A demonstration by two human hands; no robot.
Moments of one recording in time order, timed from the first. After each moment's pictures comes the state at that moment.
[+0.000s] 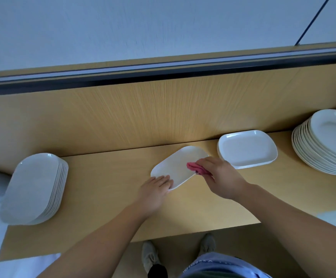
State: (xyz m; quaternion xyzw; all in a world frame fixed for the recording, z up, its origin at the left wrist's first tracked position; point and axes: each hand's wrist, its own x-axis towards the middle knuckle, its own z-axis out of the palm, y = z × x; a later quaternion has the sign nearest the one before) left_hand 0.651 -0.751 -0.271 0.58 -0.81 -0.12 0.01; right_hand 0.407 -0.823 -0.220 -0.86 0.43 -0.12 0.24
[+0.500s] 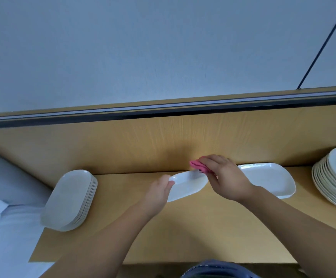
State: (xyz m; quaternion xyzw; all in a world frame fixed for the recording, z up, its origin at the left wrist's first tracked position) left_hand 0.657 -0.762 -0.172 0.70 -0.64 -0.23 0.23; right_hand 0.436 -0.858 -0.153 -0.89 0.36 -0.22 0.16
